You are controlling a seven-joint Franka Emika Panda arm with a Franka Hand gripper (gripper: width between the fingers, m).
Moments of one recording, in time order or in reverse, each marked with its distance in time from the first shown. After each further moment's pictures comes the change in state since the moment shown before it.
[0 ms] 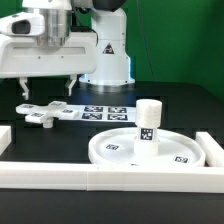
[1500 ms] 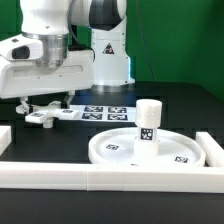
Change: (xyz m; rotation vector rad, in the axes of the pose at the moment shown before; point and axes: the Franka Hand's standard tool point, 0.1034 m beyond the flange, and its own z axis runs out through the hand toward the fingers) arm -0.015 -0.008 0.035 0.028 -0.051 -0.016
